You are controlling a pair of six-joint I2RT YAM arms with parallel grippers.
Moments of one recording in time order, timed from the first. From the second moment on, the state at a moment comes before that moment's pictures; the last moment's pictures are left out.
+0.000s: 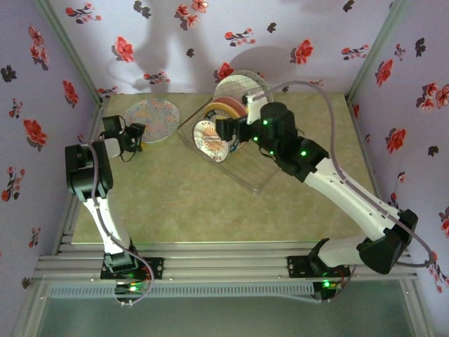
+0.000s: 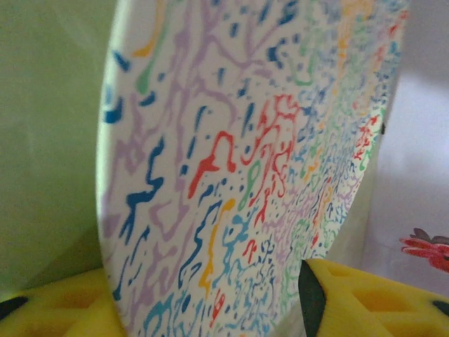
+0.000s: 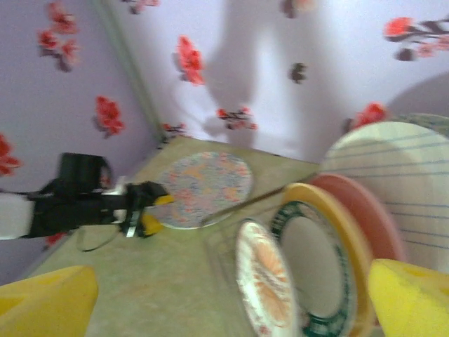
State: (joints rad) left arm 0.15 2.08 1.26 0.03 0.42 -1.17; right arm 0.73 1.32 1.39 -0.34 0.11 0.24
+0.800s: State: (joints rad) left arm 0.03 1.66 1.26 -0.37 0.28 -1.05; right arm 0.07 1.63 1.53 -0.53 -0.36 0.30
